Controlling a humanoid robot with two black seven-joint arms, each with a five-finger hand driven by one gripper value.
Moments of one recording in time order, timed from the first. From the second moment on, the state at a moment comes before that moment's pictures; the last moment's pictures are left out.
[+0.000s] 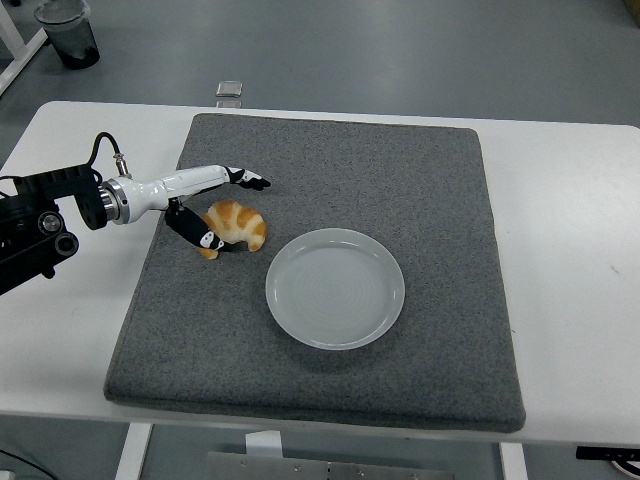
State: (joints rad) left arm -0.76 0.70 -0.48 -1.24 1.36 -0.13 -0.23; right arm 0.08 0.00 -0.14 0.21 0.04 0.04 -0.06
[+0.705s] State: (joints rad) left arm -0.77 0.63 -0.44 -1.19 1.37 -0.08 -0.23; right arm 0.08 0.00 -0.14 0.21 0.04 0.04 -0.06
